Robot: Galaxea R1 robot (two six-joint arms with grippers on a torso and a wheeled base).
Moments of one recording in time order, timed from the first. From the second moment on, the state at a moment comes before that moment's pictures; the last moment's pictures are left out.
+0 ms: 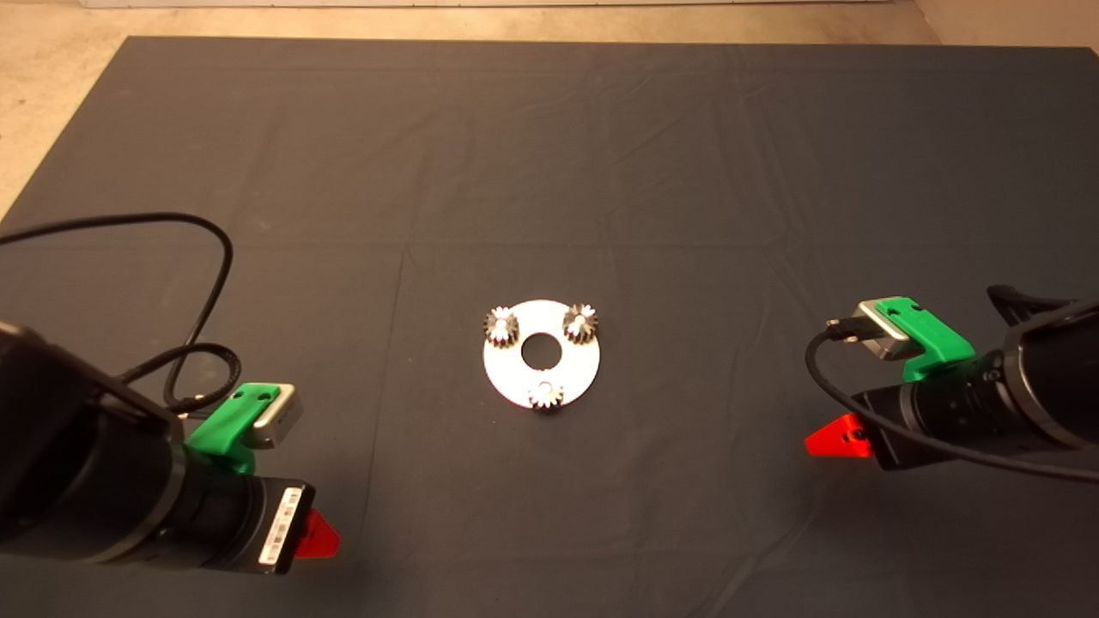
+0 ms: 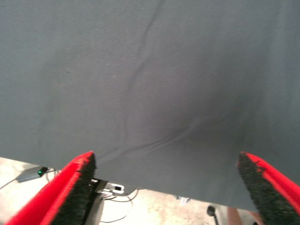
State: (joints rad) left arm -0.41 2.09 -0.35 0.21 1.53 -1.66; right arm 0.45 2.19 -0.40 -0.27 -1.53 1.66
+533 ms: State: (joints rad) left arm -0.41 2.15 -0.35 0.20 1.53 -1.75; right arm 0.46 2.17 -0.38 -0.22 -1.53 1.74
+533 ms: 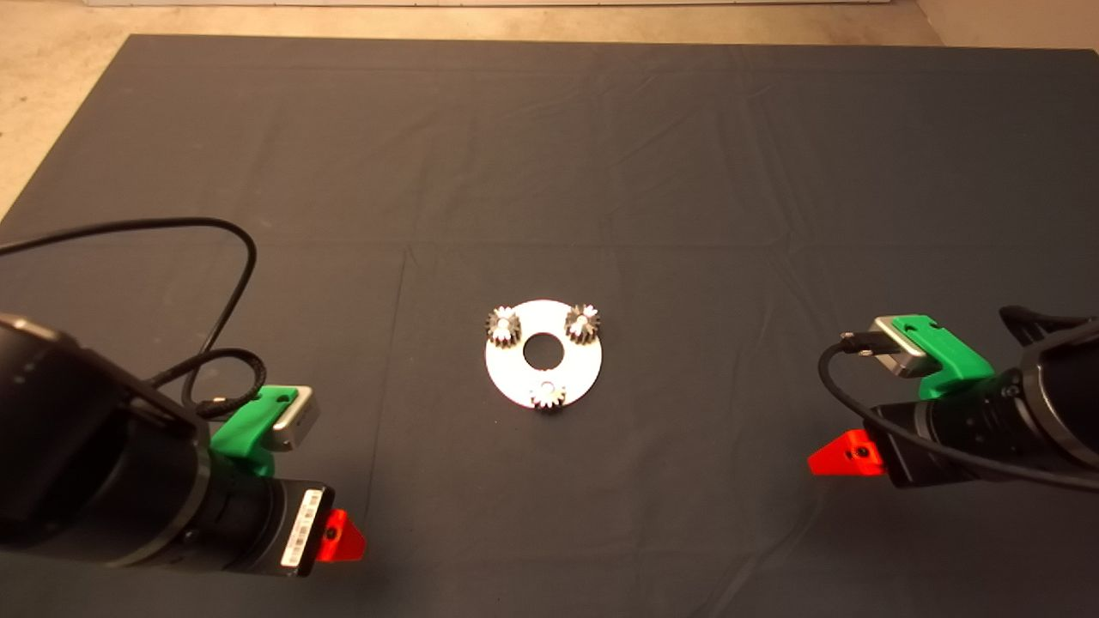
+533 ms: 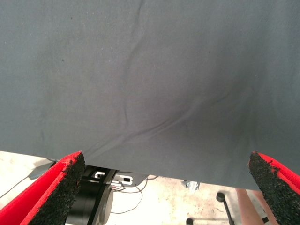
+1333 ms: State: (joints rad) left arm -0.41 2.24 -0.35 0.17 1.53 -1.89; right arm 0.46 2.16 -0.38 -0.18 -1.53 1.74
